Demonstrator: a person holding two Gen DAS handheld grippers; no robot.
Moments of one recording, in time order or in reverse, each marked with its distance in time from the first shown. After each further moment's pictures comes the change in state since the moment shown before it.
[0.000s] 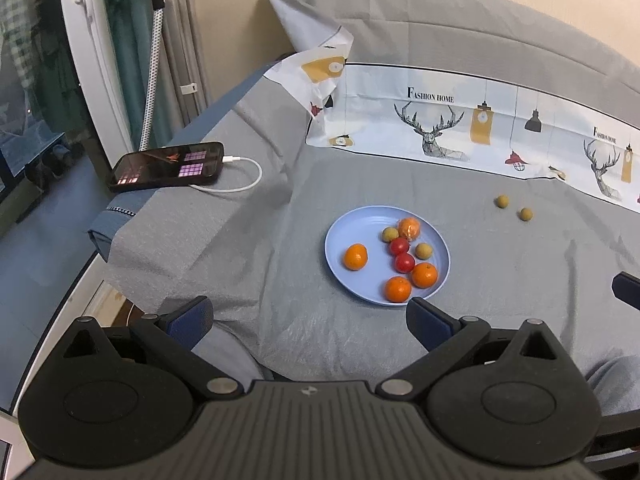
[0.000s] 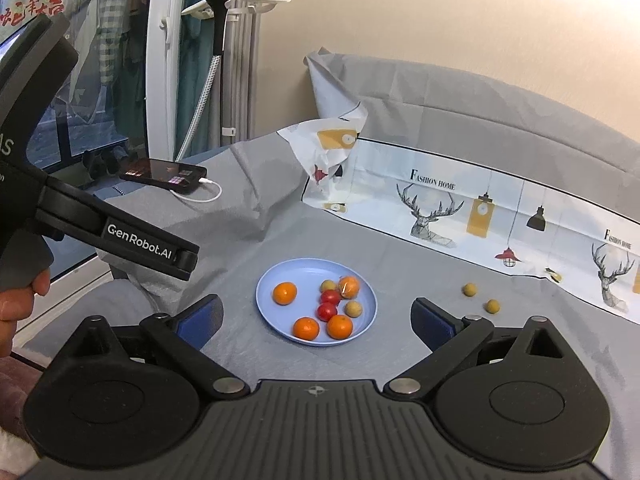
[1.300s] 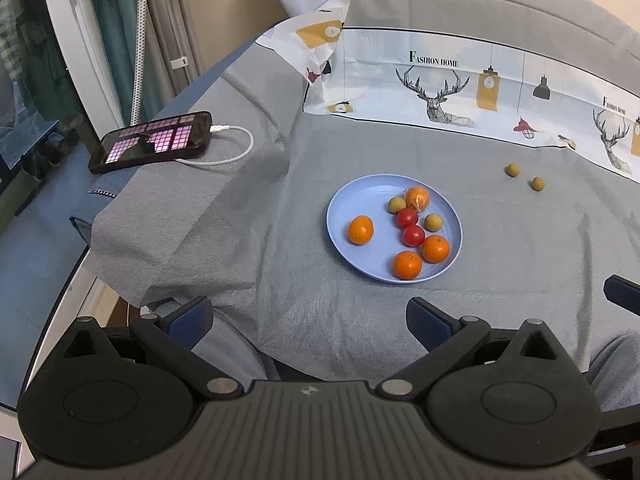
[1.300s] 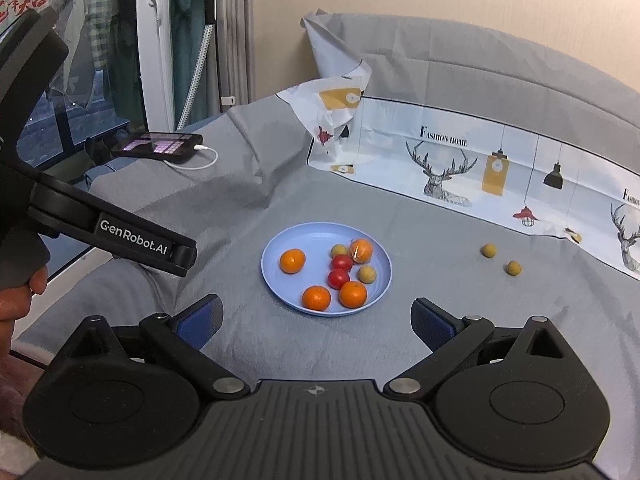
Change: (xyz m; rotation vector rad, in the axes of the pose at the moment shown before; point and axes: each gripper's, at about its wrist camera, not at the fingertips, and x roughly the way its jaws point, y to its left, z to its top) left arm 0.040 -0.001 0.000 0.033 0.091 0.008; right arm 0.035 -0.004 -0.012 0.058 0.111 0.044
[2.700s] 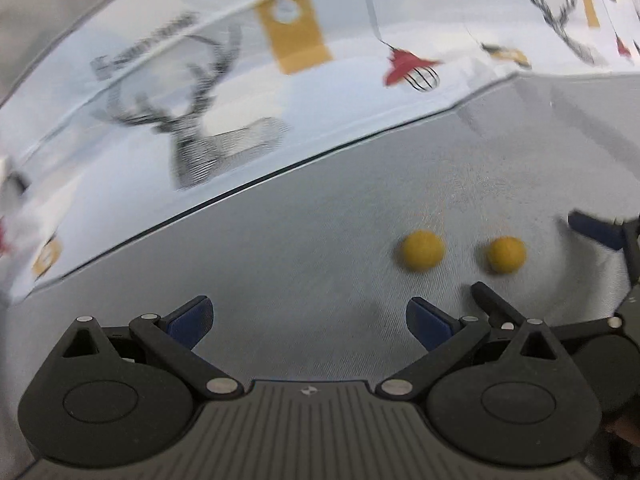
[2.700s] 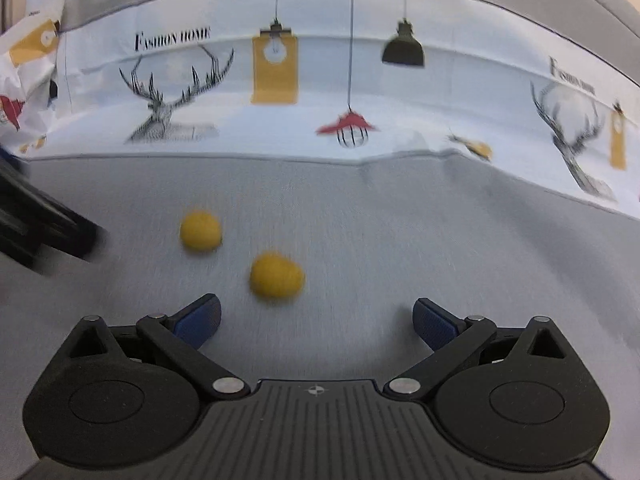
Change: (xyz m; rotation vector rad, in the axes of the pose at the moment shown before) left arm 0.338 -0.334 0.193 0.523 0.075 -0.205; right arm 0.315 -0.335 -0.029 0.230 0.063 -0.367
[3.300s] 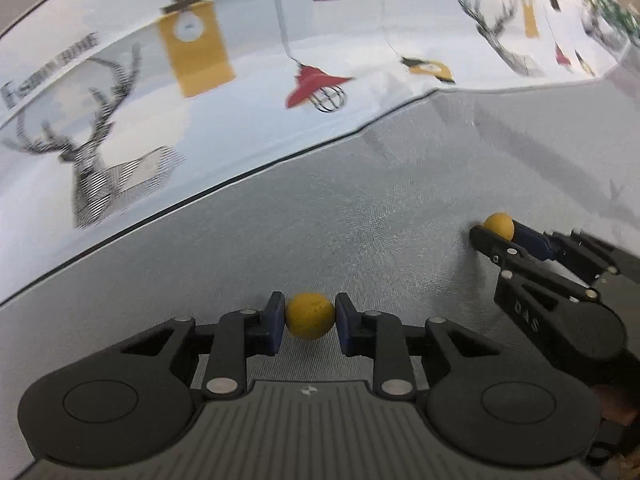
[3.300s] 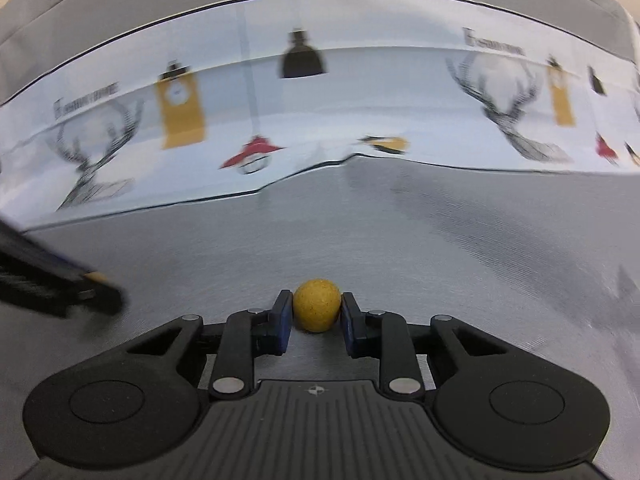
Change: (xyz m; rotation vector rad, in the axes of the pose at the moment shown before) left arm -0.001 -0.026 0.023 -0.011 -0.020 -0.209; right arm -0.001 -0.063 -0.003 0.229 -0.048 -0.088
